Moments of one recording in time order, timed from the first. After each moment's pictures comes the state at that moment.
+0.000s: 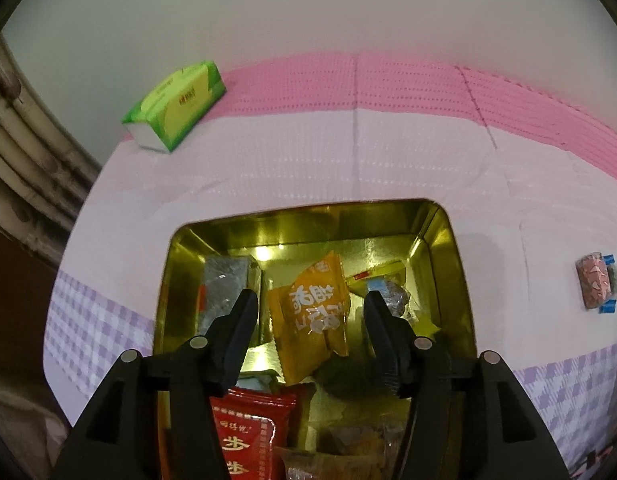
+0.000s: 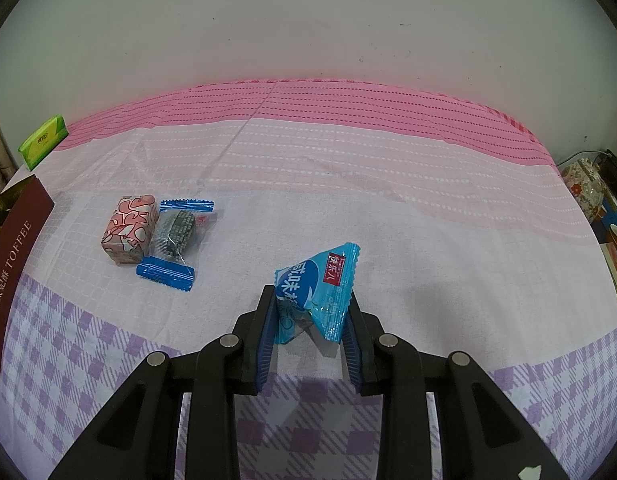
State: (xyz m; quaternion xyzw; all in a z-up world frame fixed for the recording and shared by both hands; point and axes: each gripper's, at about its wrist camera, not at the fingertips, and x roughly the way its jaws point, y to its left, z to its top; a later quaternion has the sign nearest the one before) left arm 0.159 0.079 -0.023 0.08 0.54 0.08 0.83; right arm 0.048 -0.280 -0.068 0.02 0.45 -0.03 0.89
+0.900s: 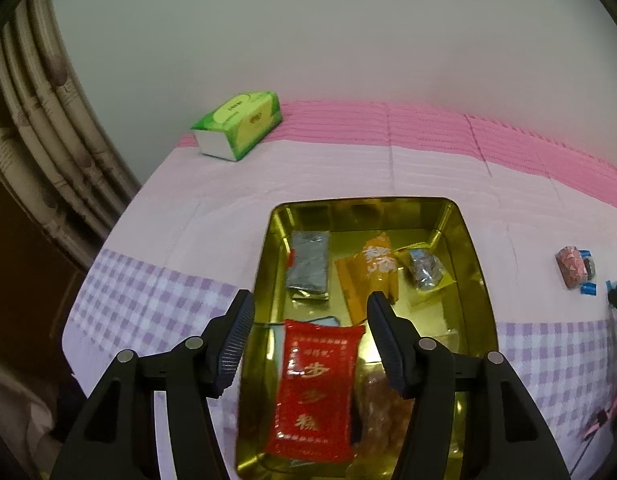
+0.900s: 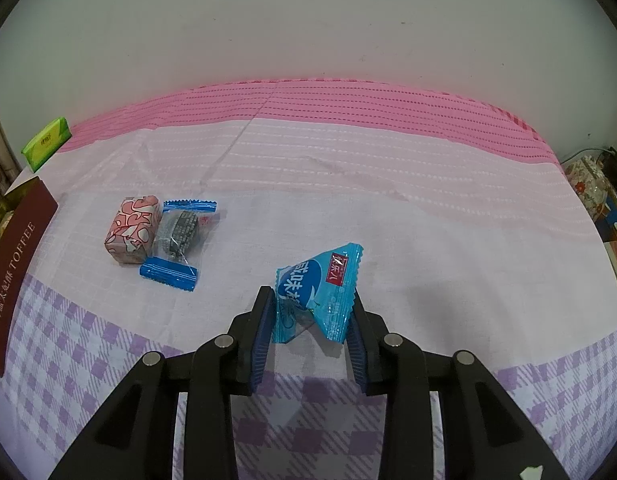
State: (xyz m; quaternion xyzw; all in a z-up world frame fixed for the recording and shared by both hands) left arm 0.073 0.123 0.026 0.05 0.47 0.10 0.88; right arm 0.048 -0.279 -0.065 0.03 0.45 -0.02 0.89
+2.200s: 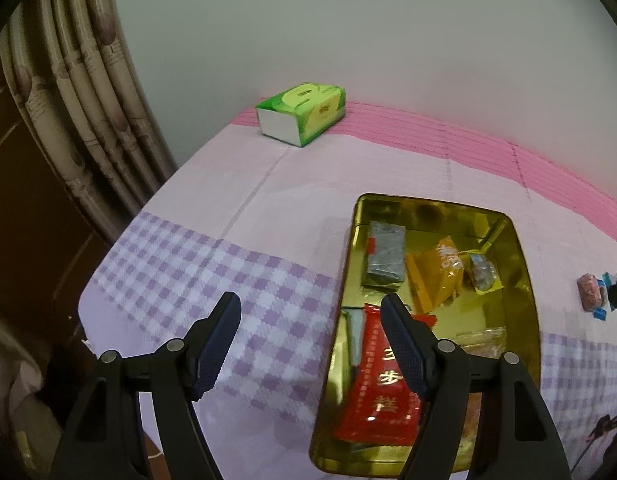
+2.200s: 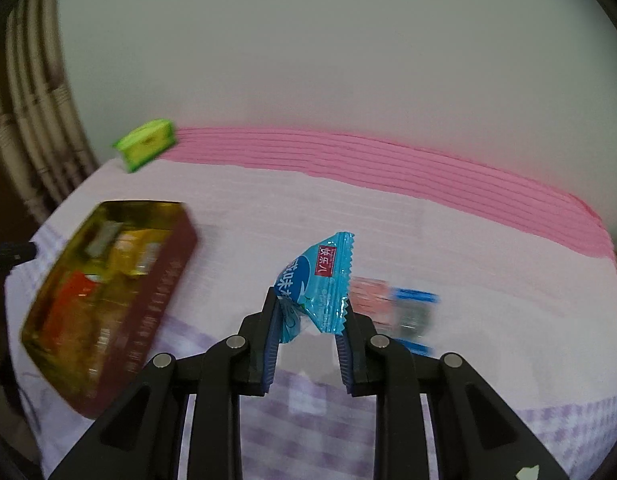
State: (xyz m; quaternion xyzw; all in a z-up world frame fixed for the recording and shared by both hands) left arm 0.044 0.182 0.031 0.00 0.46 0.16 0.87; right arm 0.053 -0.134 0.014 0.00 0.41 0.11 0.91
